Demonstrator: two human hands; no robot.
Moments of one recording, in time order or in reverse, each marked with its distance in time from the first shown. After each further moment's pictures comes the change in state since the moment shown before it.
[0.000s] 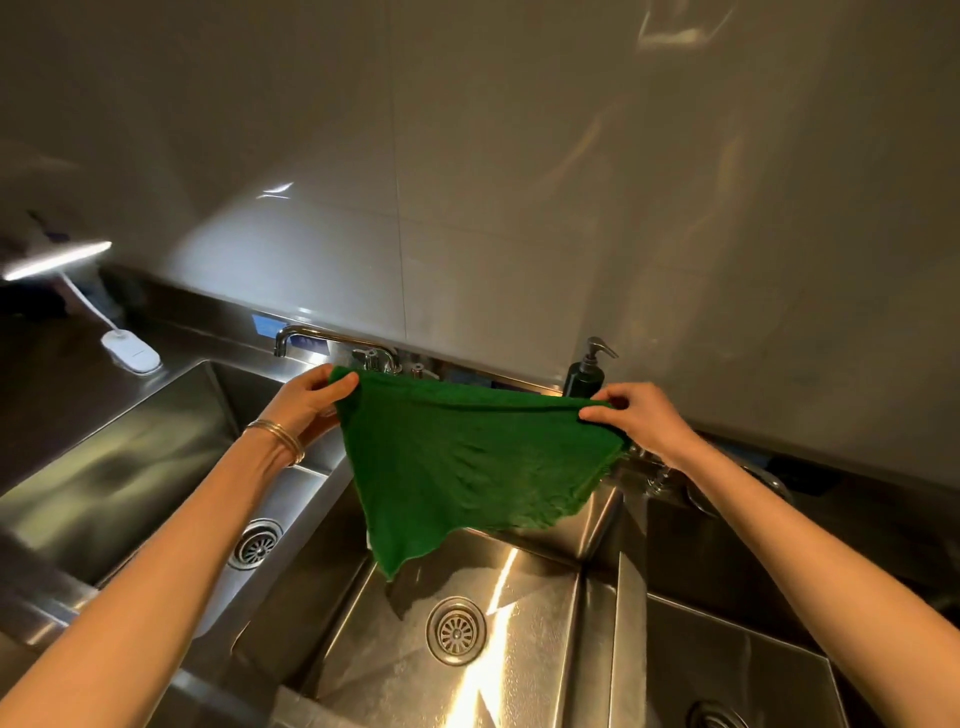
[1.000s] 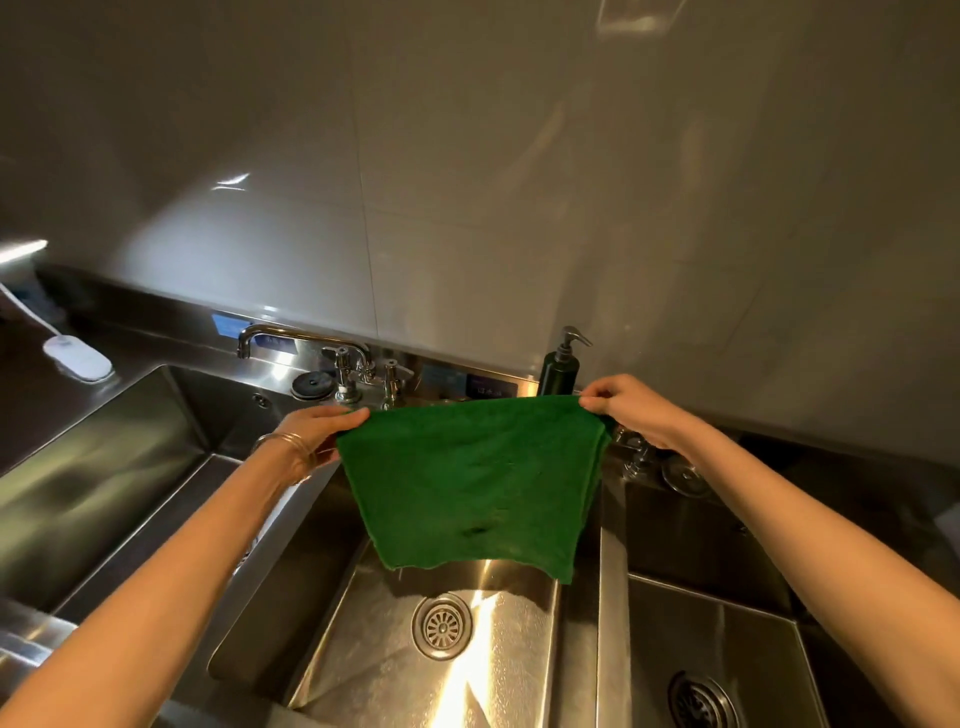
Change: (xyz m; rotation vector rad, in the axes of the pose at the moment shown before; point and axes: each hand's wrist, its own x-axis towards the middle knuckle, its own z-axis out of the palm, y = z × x) left_hand 0.008 -0.026 0.022 0.050 0.073 -0.321; right_hand -0.007 -0.010 -0.015 -0.028 -0.159 0.192
